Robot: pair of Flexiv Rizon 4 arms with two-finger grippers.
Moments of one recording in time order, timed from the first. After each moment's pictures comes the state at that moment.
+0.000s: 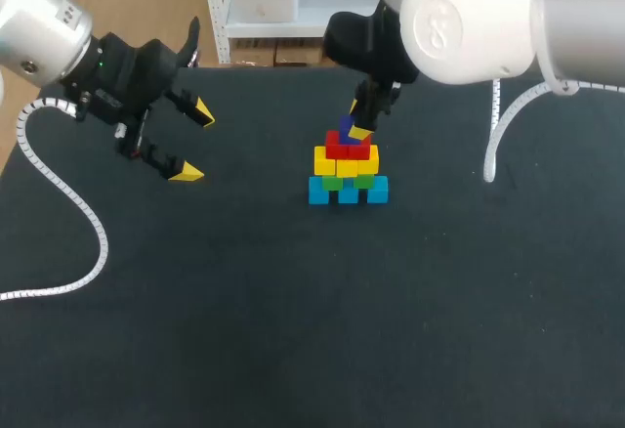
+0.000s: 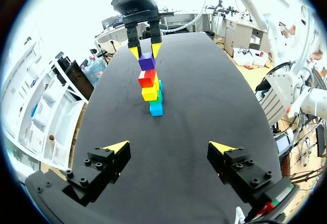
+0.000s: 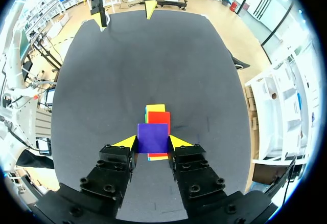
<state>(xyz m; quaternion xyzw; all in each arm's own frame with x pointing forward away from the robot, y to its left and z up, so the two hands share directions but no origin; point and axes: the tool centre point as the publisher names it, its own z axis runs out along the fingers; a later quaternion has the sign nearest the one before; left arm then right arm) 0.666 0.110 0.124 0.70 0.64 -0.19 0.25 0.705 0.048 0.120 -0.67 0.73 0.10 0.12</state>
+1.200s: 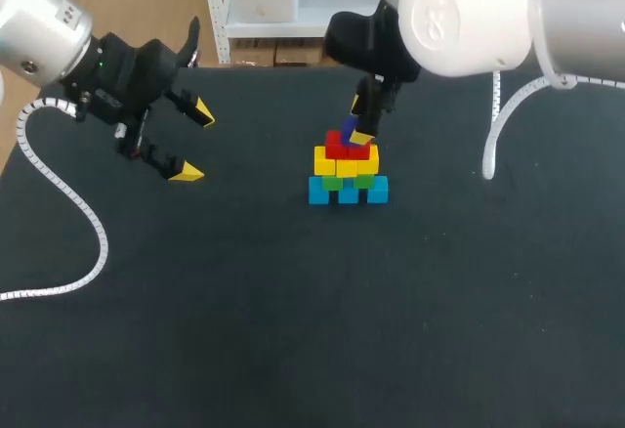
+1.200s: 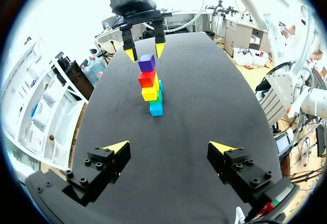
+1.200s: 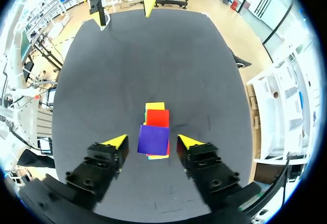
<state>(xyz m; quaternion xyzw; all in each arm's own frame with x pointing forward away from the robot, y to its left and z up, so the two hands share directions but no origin) 0.666 0.110 0.124 0.70 0.64 -0.19 0.25 0.707 0.047 0.118 -0.67 0.73 0.11 0.11</state>
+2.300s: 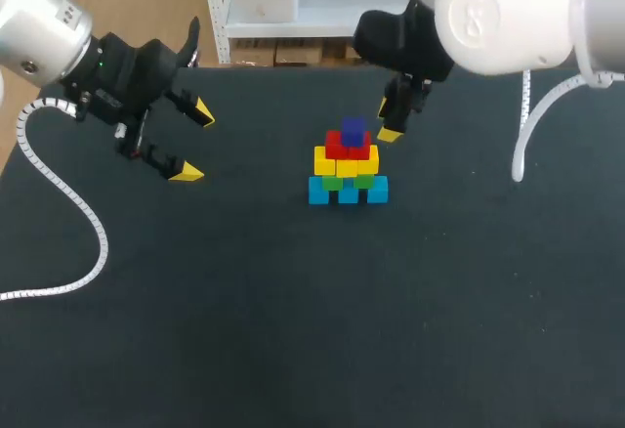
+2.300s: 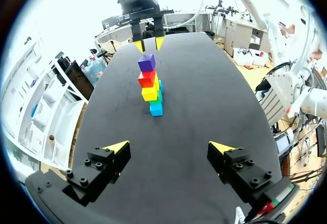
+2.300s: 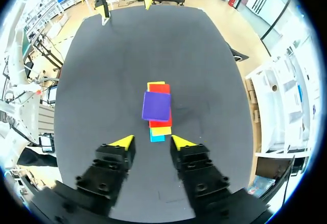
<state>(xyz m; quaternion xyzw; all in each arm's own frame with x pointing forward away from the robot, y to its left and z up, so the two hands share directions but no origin) 0.666 0.110 0.124 0.70 0.64 -0.19 0.25 0.698 0.012 0.119 -0.66 0.74 0.10 0.10</state>
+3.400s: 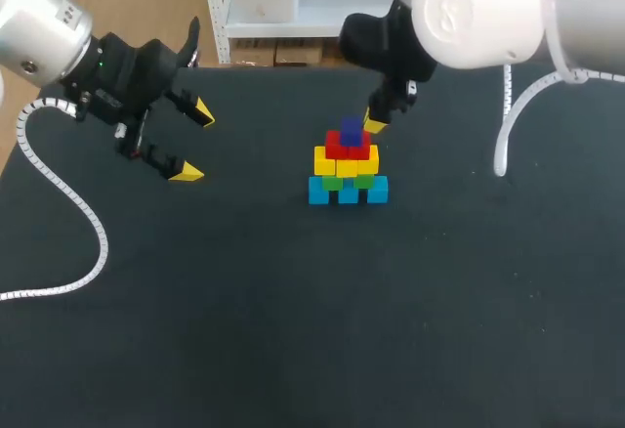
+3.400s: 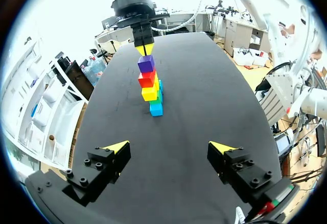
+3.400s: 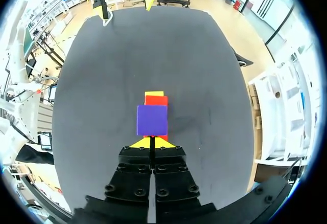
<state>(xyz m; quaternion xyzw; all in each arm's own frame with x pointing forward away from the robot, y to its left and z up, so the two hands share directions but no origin) 0.666 0.110 0.124 0.70 0.64 -0.19 0.25 0.709 0.030 0.113 -0.67 0.72 0.11 0.10</state>
